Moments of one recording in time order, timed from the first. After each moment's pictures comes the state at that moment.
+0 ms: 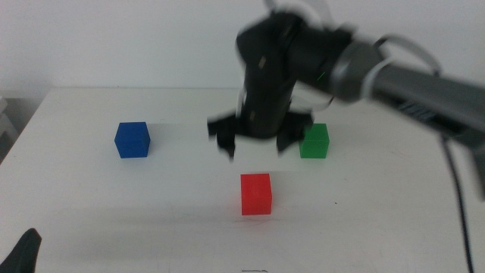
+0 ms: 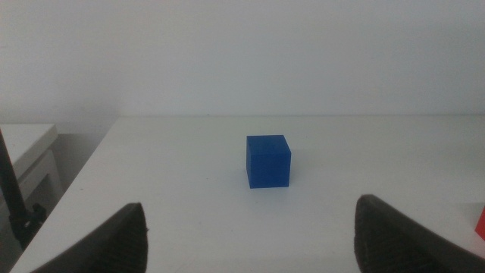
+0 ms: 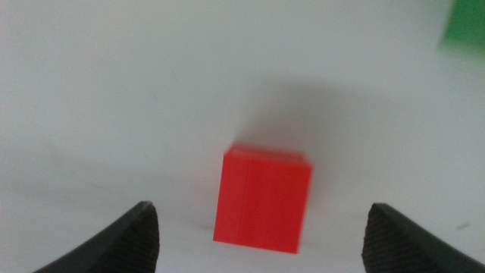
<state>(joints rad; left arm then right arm) -0.06 -0.01 0.03 0.01 0.13 -0.05 0.74 2.09 -1.94 -0.12 1.22 0.60</state>
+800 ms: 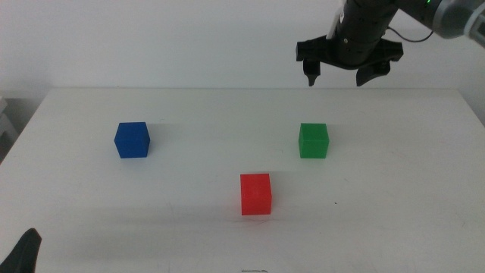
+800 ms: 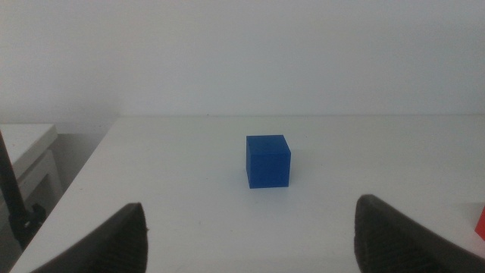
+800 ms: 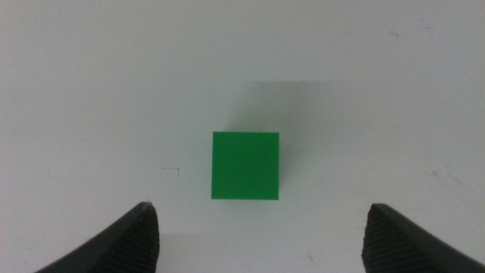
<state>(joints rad) -0.06 -0.01 0.03 0.01 0.13 -0.05 0.45 2.02 -2.03 -0.19 1.21 0.49</state>
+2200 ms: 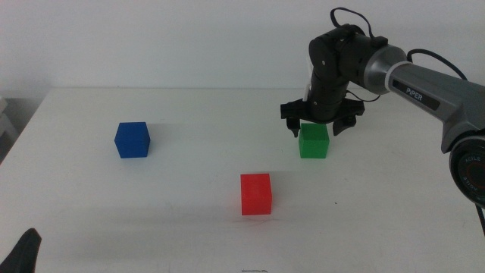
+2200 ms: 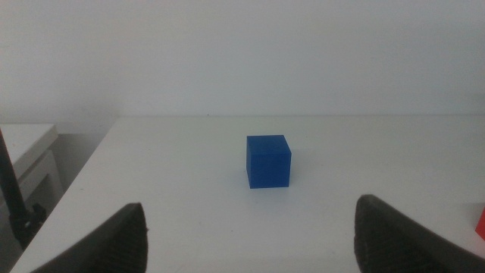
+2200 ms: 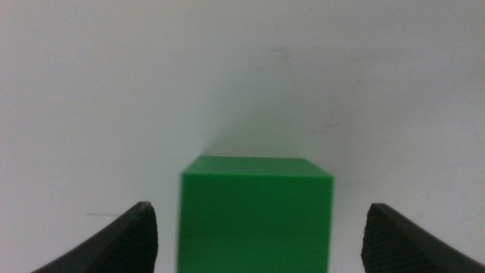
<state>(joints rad) -0.06 -0.01 0.03 0.01 0.13 -0.05 0.43 2.31 -2.03 -0.18 1.07 0.48</state>
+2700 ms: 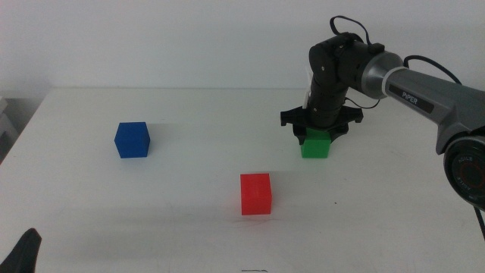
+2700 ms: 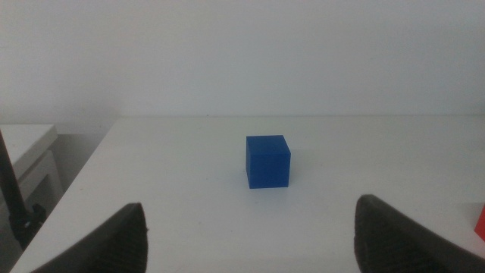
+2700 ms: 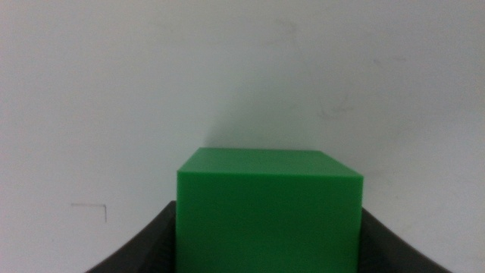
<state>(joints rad) -0.06 -0.01 0.03 0.01 0.13 -0.05 0.42 2.34 -2.03 -0.14 1.08 0.45</state>
